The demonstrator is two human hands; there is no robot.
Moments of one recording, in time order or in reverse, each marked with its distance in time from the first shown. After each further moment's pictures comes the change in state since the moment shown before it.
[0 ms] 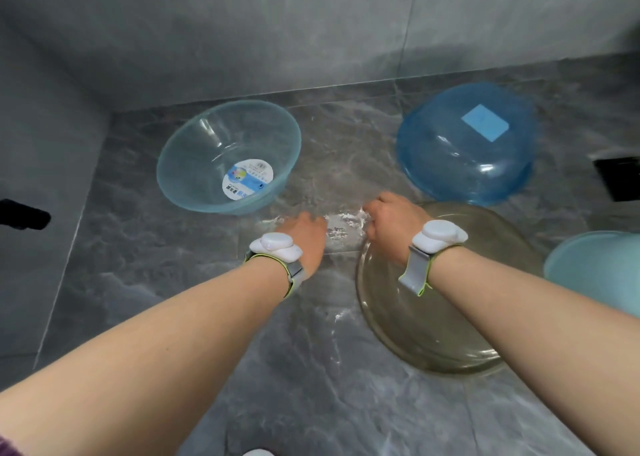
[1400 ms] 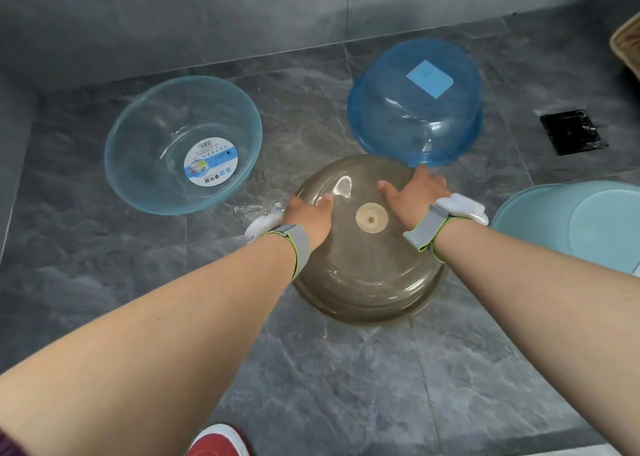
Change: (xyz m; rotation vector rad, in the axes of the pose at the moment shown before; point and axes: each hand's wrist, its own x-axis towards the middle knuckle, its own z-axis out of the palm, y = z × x) left_hand 0.008 0.105 0.006 -0.851 -0.195 -0.563; right_hand -0.046 0.098 0.015 0.282 0.110 0.705
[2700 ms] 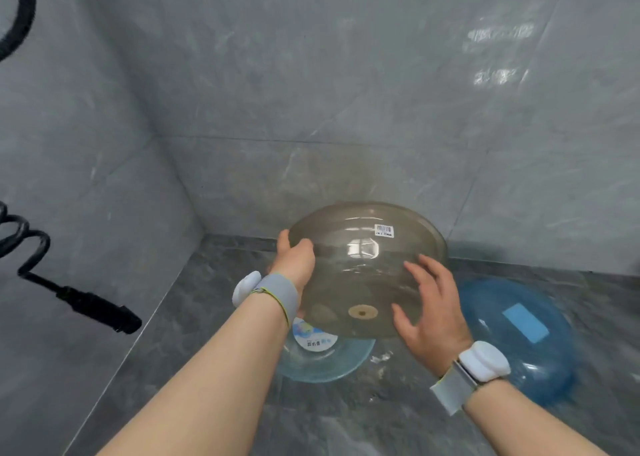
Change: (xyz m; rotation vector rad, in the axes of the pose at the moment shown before) left_hand 0.002 0.019 -0.315 -0.873 0.125 -0.007; right_hand -0.045 -0.221 -0.086 0.343 0.378 -0.975
